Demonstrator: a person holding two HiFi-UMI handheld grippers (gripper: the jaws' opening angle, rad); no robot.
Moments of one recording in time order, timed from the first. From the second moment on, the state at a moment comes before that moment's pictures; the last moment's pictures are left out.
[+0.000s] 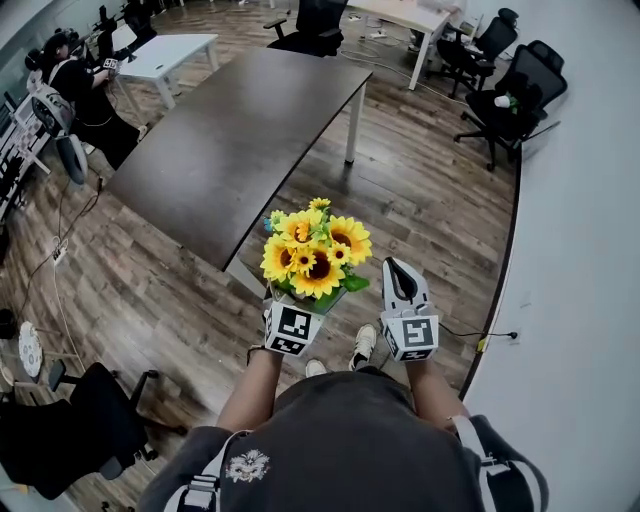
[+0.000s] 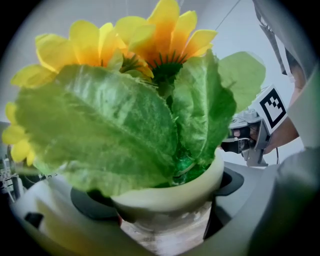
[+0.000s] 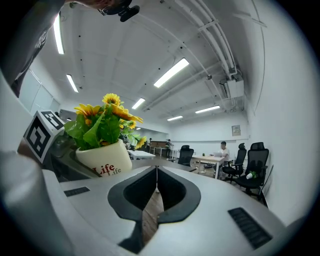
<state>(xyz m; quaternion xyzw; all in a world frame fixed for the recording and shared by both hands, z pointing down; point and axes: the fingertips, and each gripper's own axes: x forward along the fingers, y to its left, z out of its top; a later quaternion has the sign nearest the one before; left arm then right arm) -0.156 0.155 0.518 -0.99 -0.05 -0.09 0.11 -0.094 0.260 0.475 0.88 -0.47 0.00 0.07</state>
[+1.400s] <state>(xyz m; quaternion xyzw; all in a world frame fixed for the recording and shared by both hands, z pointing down) 0.034 0.154 0.465 -0.99 0.06 -0.07 0.11 0.129 0.276 0.449 0.86 -0.51 -0.05 0.03</state>
